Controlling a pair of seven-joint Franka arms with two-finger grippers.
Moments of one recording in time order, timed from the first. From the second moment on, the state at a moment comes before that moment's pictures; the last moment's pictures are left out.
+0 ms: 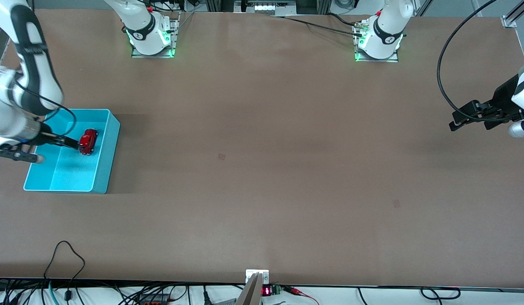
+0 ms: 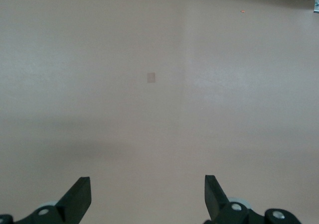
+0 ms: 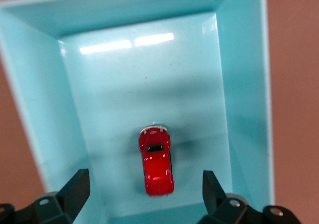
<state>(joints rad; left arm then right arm) 0.07 0.06 -0.05 -1.59 -0.07 1.71 -0.07 -0.13 0.24 -0.16 -1.97 -0.03 2.16 -0.09</state>
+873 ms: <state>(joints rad) 0.07 0.06 -0.05 -1.59 -0.07 1.72 -0.07 -0.11 0.07 -0.03 -1.51 -0.03 1.54 -0.09</state>
